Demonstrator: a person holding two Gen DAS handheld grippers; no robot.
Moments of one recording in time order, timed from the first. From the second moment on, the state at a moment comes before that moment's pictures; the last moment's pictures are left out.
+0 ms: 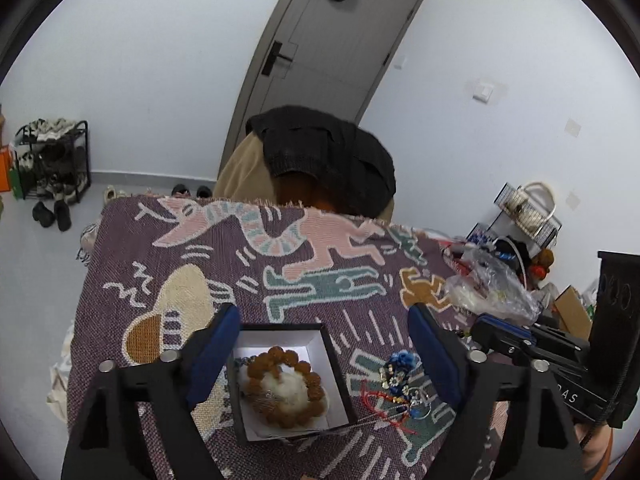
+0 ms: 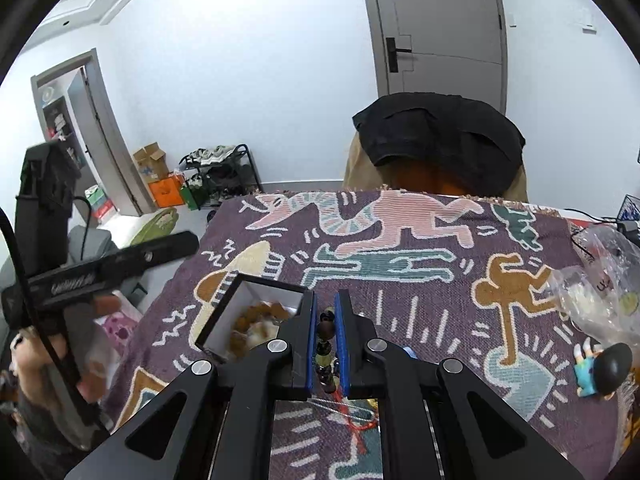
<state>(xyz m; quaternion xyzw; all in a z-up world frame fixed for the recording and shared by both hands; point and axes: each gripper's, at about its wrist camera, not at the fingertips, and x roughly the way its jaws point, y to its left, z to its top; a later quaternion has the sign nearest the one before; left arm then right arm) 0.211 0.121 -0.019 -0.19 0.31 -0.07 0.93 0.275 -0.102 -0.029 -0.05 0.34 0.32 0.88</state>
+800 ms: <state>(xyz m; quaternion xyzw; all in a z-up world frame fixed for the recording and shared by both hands) 0.137 0.176 -0.047 -0.22 0.28 0.01 0.93 0.291 -0.080 -0.059 -0.03 0.39 0.34 0.86</state>
